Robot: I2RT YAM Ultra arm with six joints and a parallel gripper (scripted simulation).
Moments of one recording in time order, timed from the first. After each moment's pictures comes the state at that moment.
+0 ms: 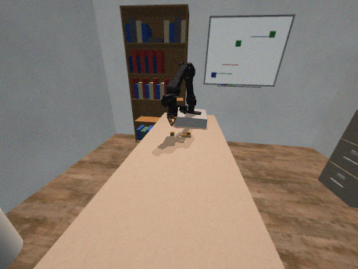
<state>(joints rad) -0.18 2.00 1.36 -0.88 -0.05 -1.96</state>
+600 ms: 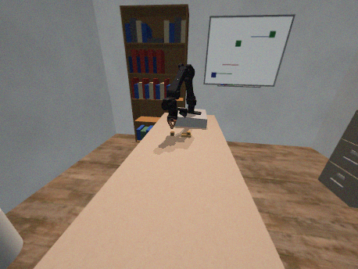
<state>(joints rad) -0.18 2.04 1.32 -0.81 -0.05 -1.95</state>
